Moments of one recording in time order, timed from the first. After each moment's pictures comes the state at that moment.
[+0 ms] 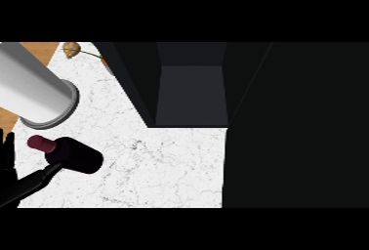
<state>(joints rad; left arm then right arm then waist) 0.14 0.06 0.32 -1.79 0.21 0.19 -0.05 0.08 -0.05 0.04 -2.39 -0.18 0.18 0.41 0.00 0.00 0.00</state>
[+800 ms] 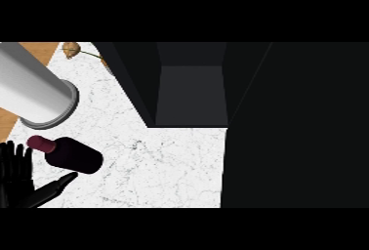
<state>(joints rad) 0.15 0.06 0.37 -1.47 0.23 0.07 -0.28 0.09 -0.04 0.05 -2.40 -0.17 0.19 0.41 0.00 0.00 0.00</state>
